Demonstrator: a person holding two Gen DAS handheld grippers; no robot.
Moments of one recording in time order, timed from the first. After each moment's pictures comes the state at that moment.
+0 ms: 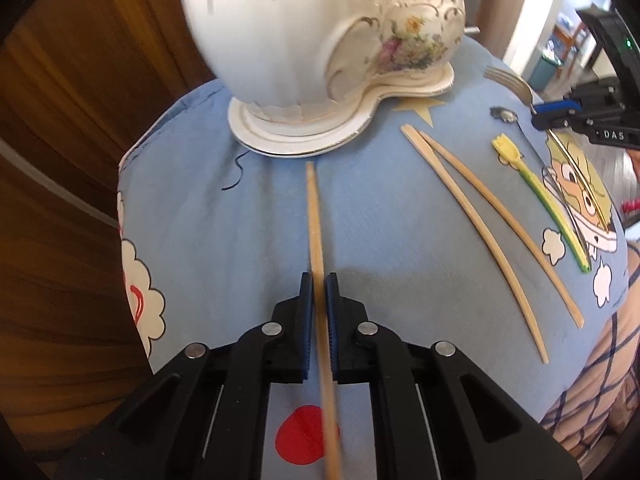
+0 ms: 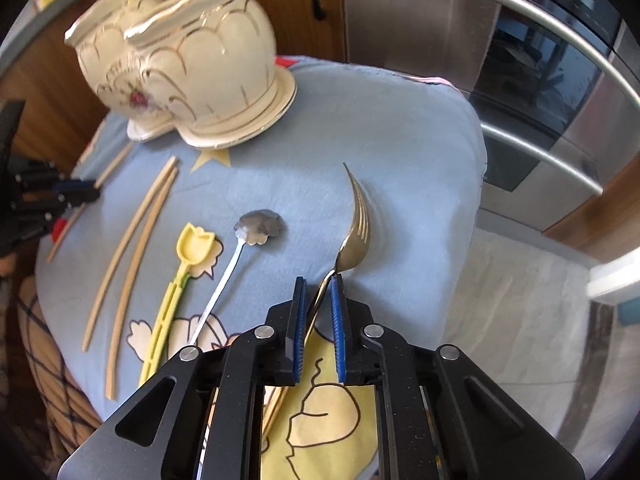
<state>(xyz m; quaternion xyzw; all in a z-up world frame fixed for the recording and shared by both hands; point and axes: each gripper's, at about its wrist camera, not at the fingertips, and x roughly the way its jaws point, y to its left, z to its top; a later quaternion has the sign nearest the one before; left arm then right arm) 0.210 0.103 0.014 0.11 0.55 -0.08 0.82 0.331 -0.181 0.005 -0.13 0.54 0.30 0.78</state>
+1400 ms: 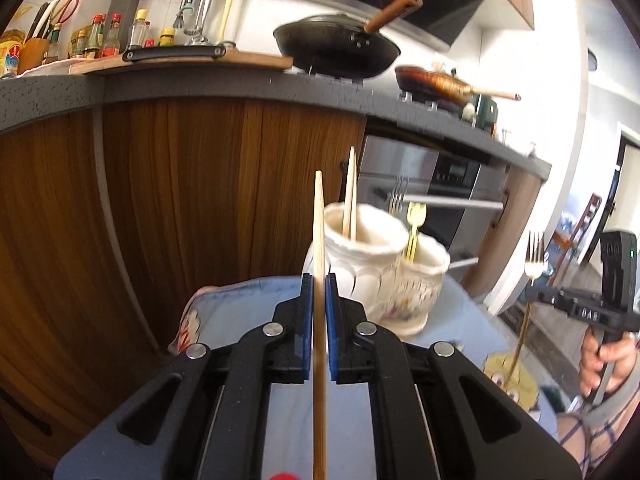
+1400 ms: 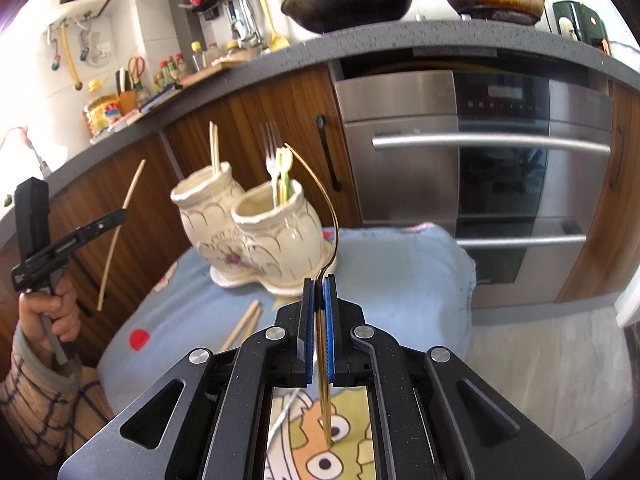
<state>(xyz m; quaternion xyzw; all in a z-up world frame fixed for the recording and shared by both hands) 0.146 0.150 0.132 -0.08 0.22 -0.03 0.97 0.265 -0.217 0.096 0.02 0.30 0.34 0.89</state>
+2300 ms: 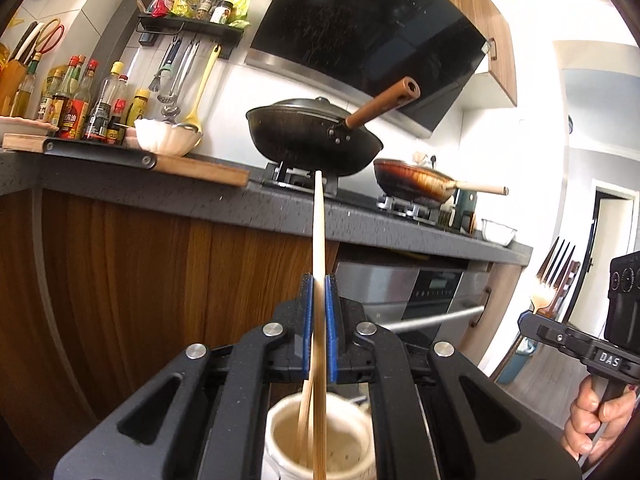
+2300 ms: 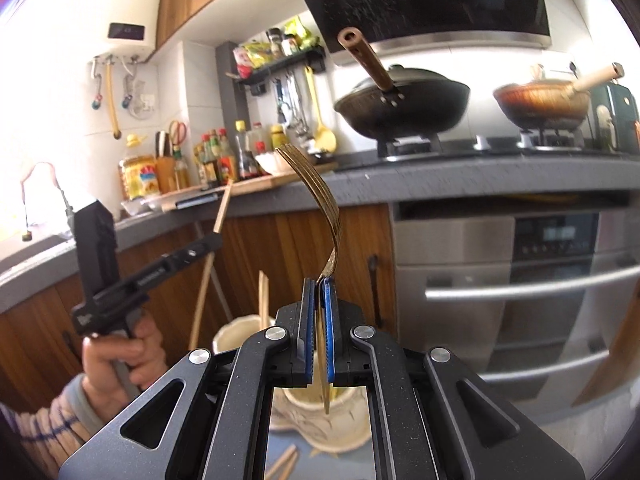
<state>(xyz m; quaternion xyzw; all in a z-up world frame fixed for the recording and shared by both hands) 0.244 0.144 0.196 -0.12 0.07 -0.07 0.99 0.302 -0.156 0.197 0.04 0.15 0.39 0.91</state>
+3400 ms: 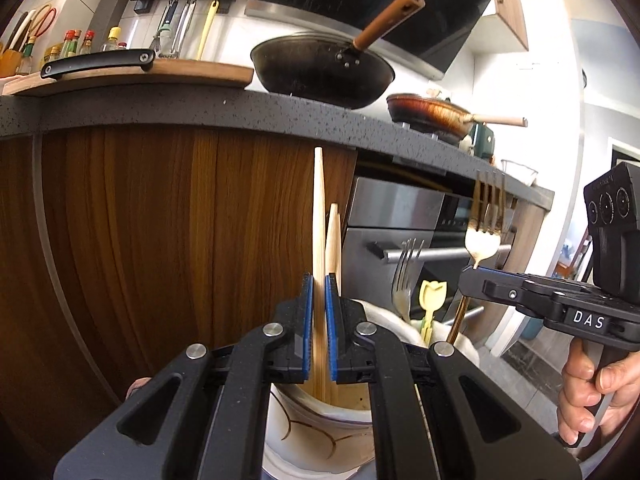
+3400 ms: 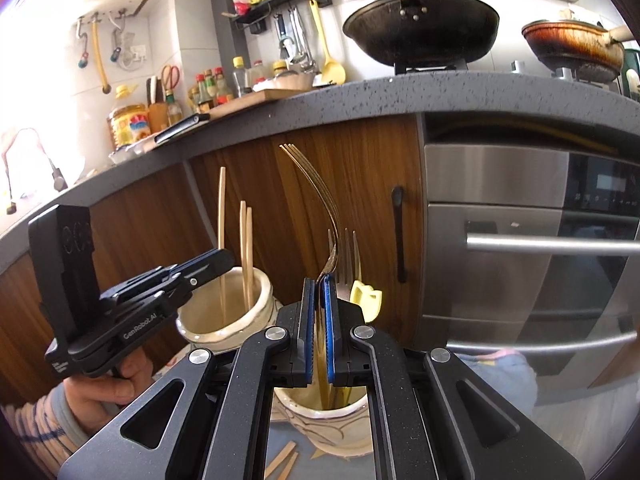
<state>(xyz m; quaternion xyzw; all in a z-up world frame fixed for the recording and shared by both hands) 0.253 0.123 0.122 -0.07 0.16 -0.04 0.98 0.347 -0.095 0.133 0.00 0.24 0.41 0.88</state>
